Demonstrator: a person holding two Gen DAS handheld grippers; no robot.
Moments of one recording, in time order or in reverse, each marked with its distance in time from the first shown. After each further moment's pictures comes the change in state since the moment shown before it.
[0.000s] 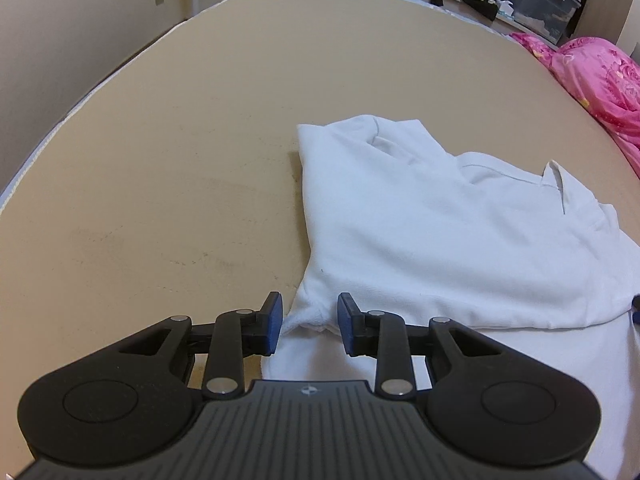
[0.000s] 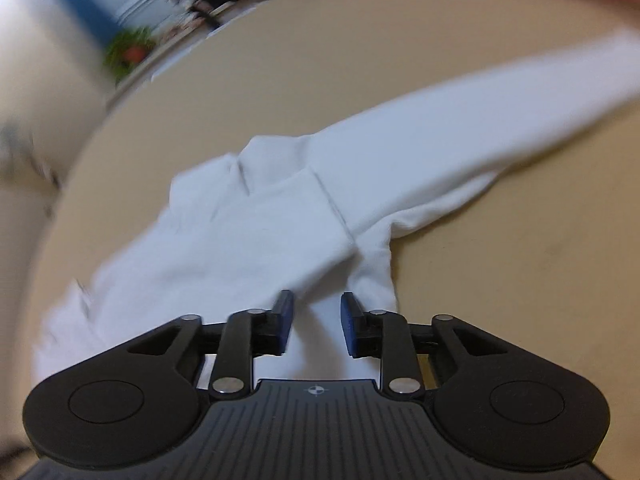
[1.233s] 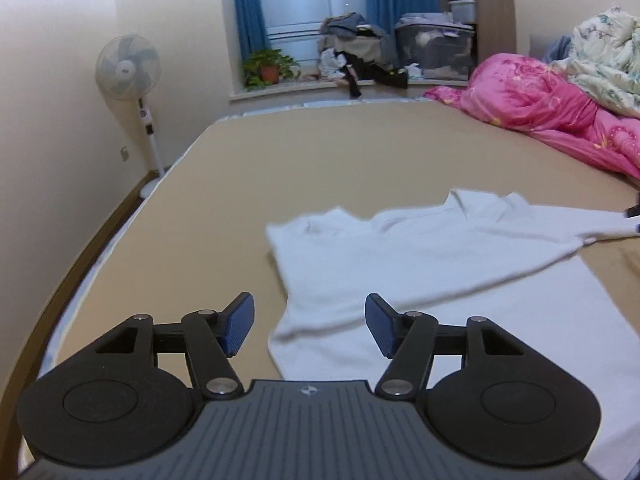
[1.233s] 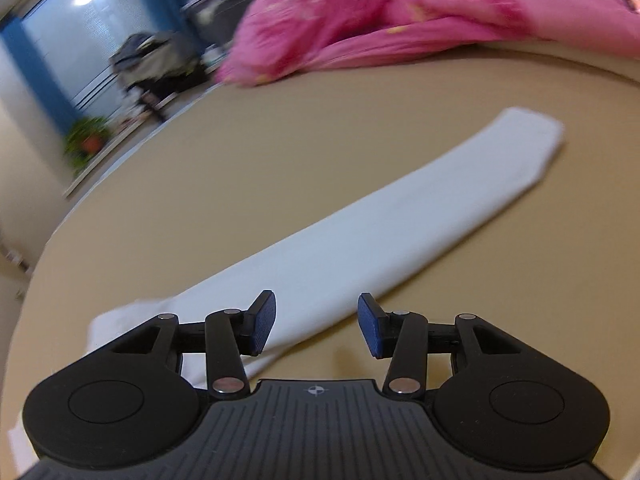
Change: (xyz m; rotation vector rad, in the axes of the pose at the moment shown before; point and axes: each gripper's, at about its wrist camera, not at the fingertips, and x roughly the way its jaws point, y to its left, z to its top) left arm -0.162 -0.025 -0.107 0.296 -0.376 0.001; right arm -0.062 -0.147 0.103 0.046 -0.251 -0.133
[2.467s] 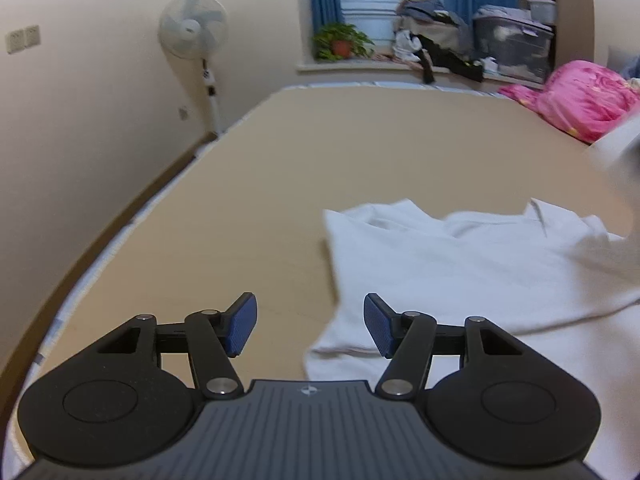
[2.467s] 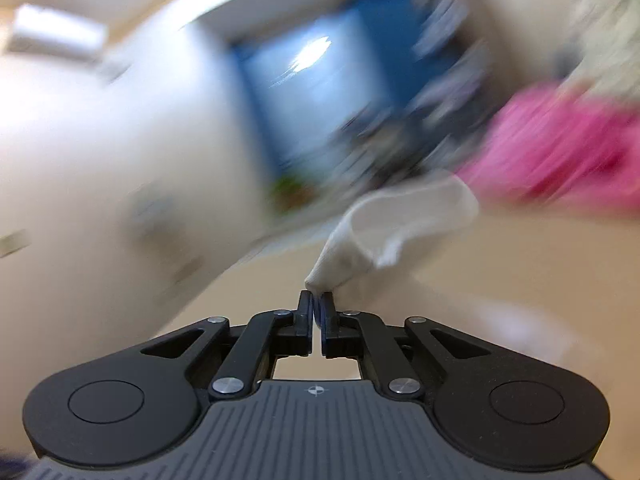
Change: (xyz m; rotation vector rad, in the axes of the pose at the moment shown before) left arm 0.056 0.022 0.025 -0.150 0.051 0.169; right arm -0.048 0.232 -0.144 -0.376 -0.184 0.630
